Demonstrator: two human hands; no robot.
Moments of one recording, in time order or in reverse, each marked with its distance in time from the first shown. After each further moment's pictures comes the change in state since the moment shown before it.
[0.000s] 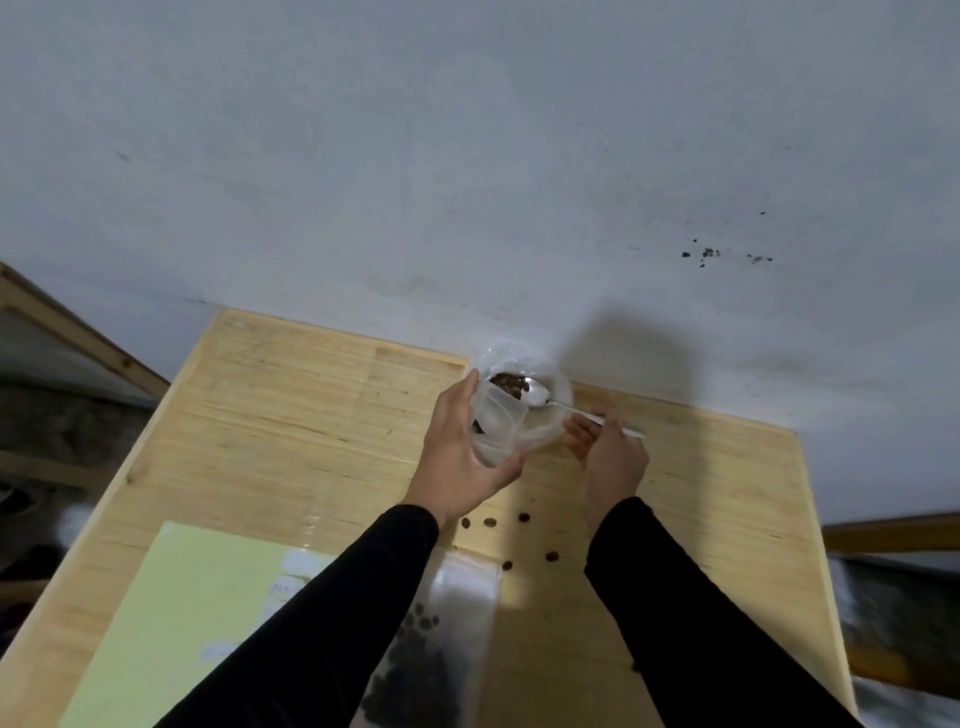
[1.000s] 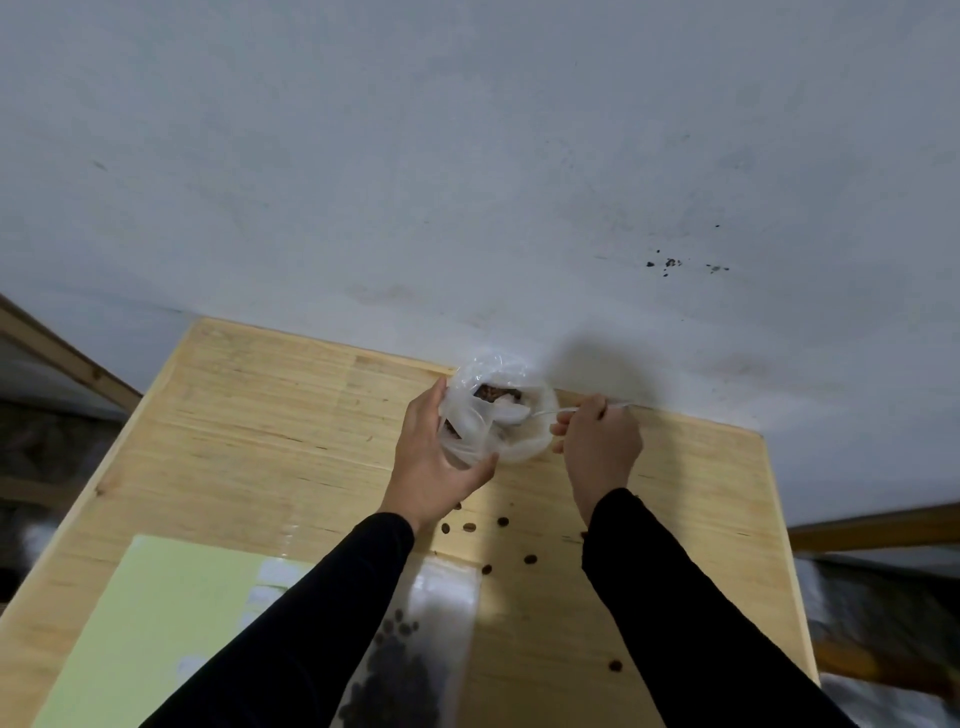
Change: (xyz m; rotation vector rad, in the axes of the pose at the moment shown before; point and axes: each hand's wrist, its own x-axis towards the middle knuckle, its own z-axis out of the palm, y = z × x) left_hand -0.001 -0.005 0.001 -0.011 0.053 -0.035; right_hand -0.031 -0.040 0.001 -0.595 0.004 -0.350
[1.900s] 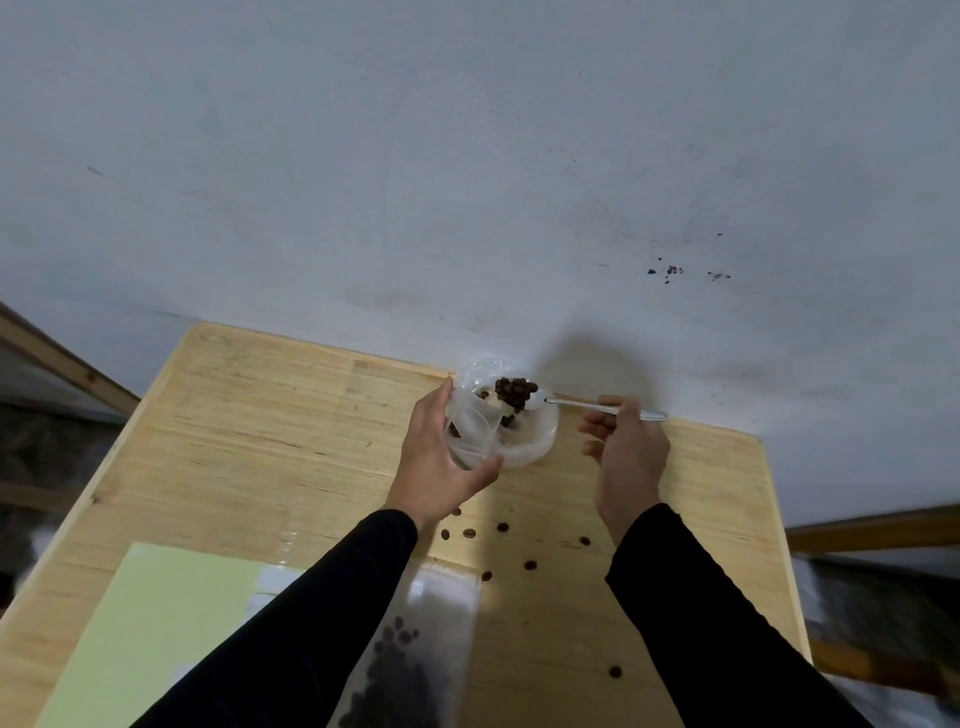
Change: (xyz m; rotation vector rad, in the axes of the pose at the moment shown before) left_hand 0.006 0.005 0.000 -0.010 -0.051 -0.010; right_hand 0.006 -0.007 -0.018 0.490 0.012 0.208
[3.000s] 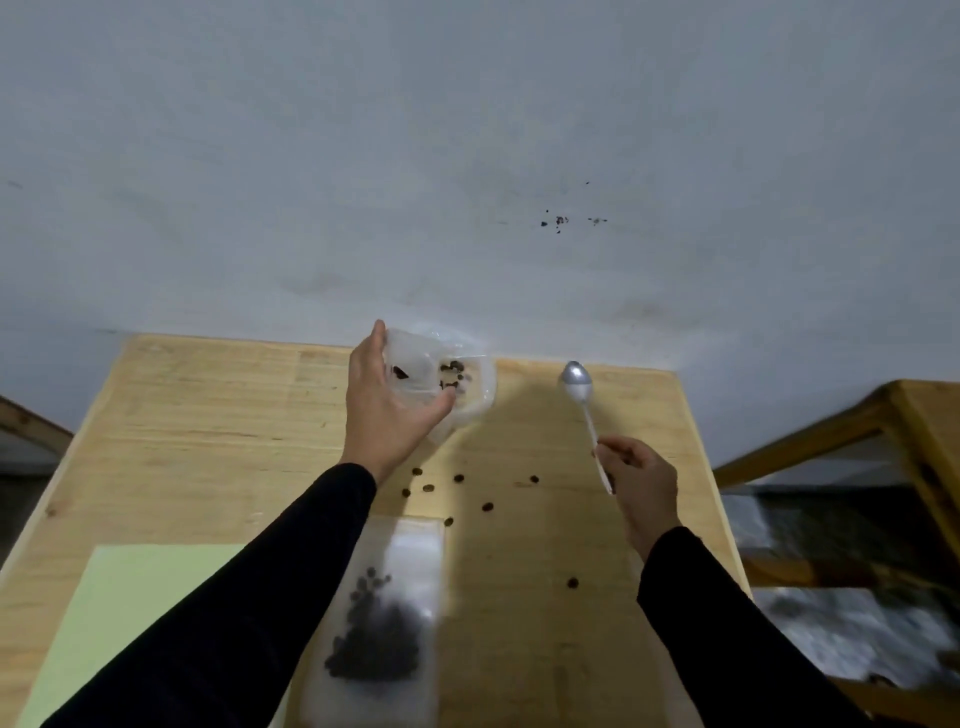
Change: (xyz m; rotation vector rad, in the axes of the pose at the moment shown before) left_hand -0.018 0.043 -0.009 0.025 0.156 0.133; right_hand -0.015 0.039 -0.140 -0.347 -0.055 -0.076
